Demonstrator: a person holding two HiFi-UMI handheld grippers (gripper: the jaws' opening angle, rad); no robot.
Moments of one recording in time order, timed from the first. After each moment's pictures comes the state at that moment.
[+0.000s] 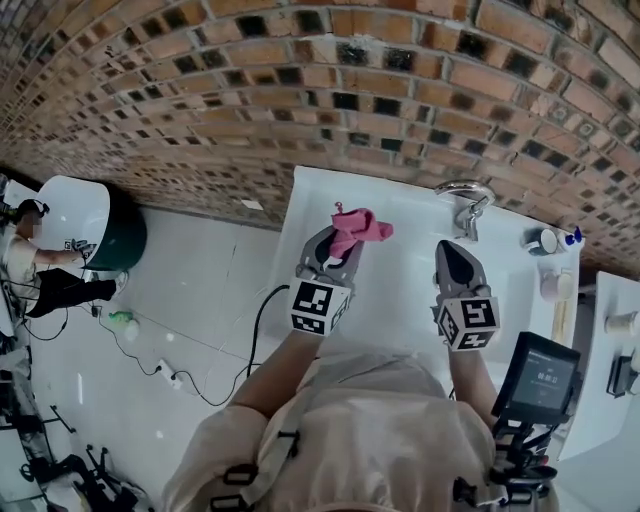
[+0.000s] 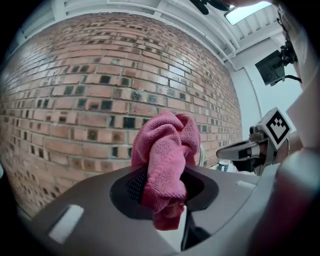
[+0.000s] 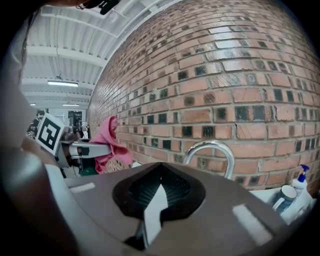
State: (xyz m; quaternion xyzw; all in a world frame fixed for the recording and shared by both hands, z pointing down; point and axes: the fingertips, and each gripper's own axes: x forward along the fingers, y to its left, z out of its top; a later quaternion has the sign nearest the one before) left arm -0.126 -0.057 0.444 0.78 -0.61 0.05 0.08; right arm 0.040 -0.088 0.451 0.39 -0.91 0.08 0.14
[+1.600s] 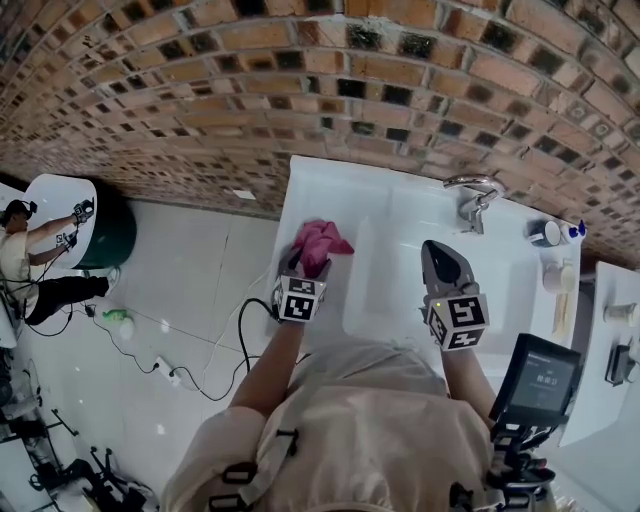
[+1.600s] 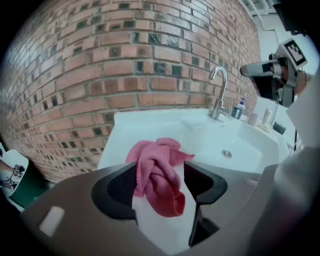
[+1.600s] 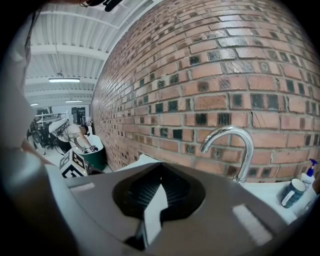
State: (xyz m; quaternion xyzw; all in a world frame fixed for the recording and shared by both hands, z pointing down) left arm -0.214 0.002 0.669 0.70 -0.61 0.27 0.26; right arm -0.002 -0.074 0.484 0.37 -0.91 0.09 0.18
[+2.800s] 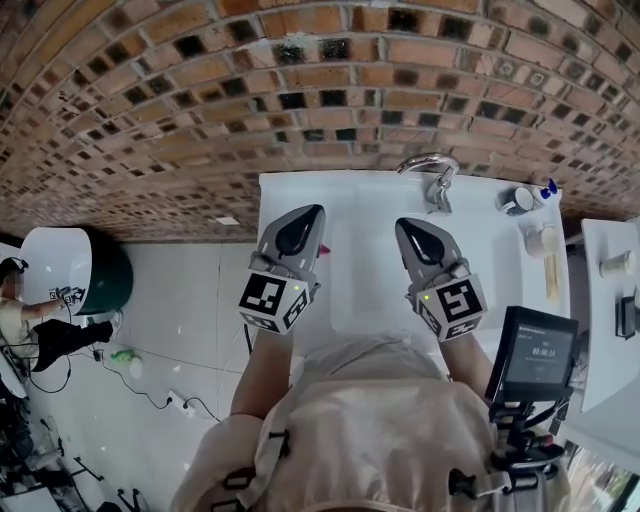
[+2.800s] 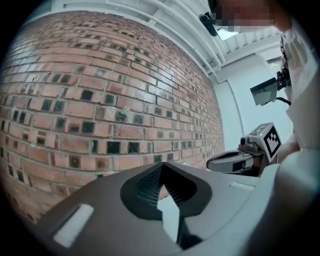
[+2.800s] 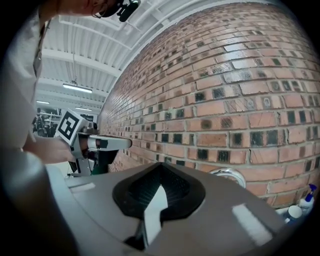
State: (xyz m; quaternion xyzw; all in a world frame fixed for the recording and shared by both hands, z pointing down) left arm -0.117 -0.060 0.364 0.85 -0.53 0.02 0.03; right arm 0.009 -0.061 0.389 0.34 -0.94 0.01 0.08
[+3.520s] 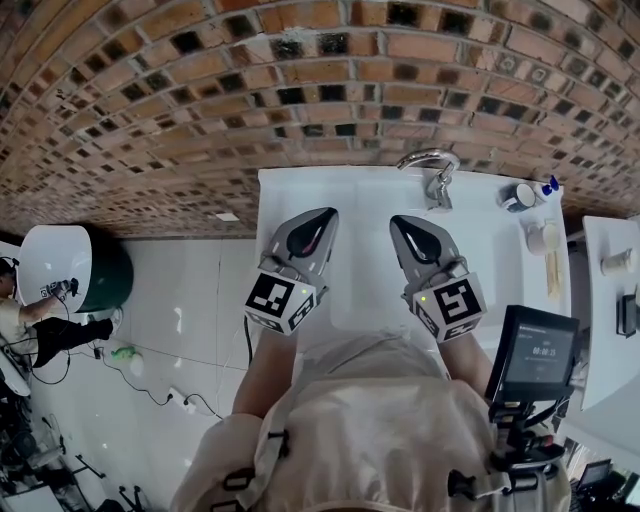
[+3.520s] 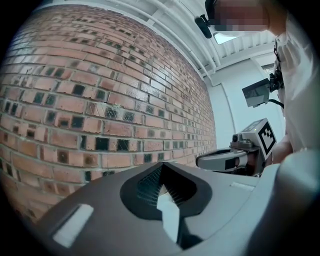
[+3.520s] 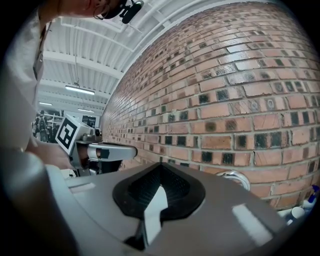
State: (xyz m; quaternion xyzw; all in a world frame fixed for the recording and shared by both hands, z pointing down) left arm -0.093 -0.054 0.366 0.87 -0.50 0.01 0.04; right arm -0.005 -0.052 0.373 0.33 -0.94 0.02 0.07
